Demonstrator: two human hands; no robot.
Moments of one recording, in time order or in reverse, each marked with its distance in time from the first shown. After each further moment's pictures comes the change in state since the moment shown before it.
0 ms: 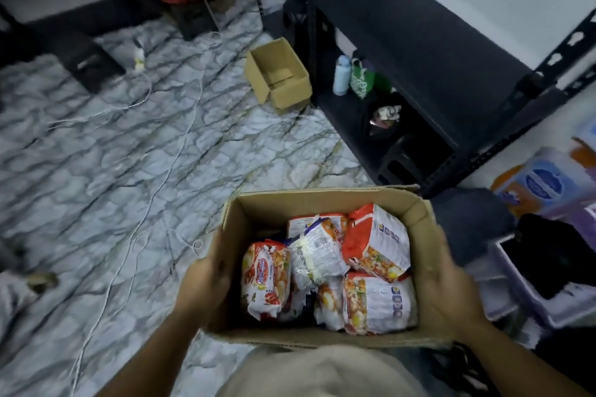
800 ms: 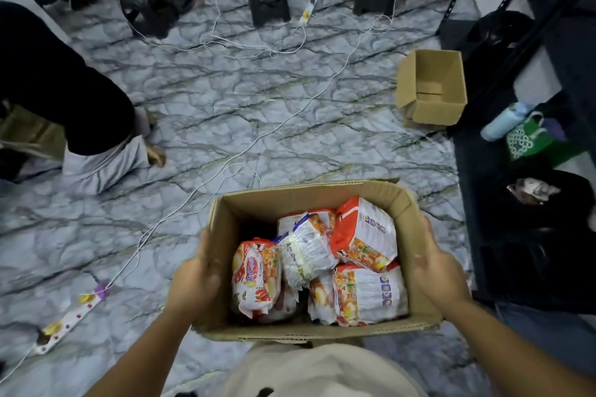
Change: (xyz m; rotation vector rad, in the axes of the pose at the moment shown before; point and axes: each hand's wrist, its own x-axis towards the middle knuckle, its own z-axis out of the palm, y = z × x) left_hand -0.131 -0.147 -0.043 -0.158 0.224 -0.691; right_hand 0.049 -0.173 0.172 -0.571 -0.390 -0.568
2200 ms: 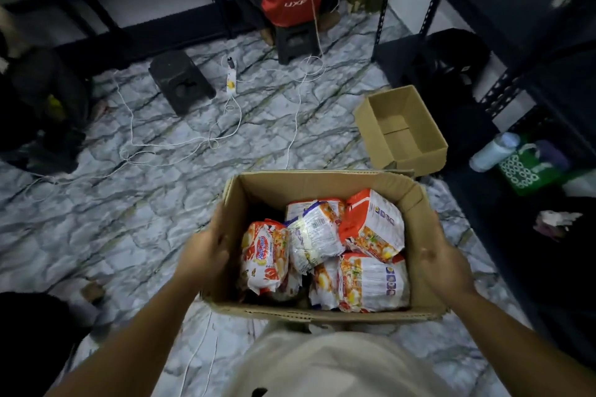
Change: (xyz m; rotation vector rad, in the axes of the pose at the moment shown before) left_hand 0.627 0.291 -0.096 0.217 -0.156 0.470; right_hand 0.448 -0.148 -0.094 0.257 0.169 0.408
